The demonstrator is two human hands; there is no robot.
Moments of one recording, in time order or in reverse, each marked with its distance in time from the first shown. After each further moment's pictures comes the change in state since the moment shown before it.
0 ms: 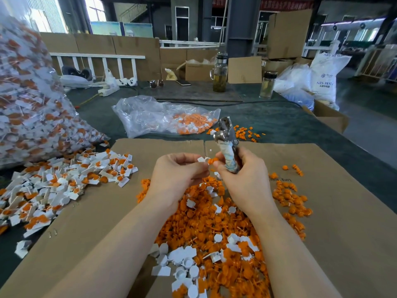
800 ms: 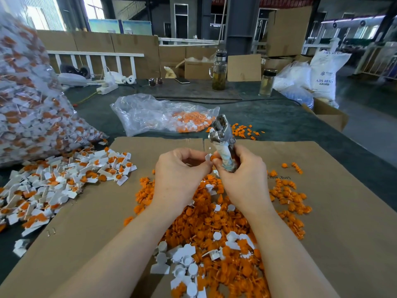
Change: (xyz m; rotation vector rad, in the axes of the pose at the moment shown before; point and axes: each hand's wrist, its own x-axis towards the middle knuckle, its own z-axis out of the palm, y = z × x) left_hand -0.009 -0.005 0.010 0.291 0.125 0.283; right_hand -0.002 -0.003 0.003 -0.069 0.070 -0.048
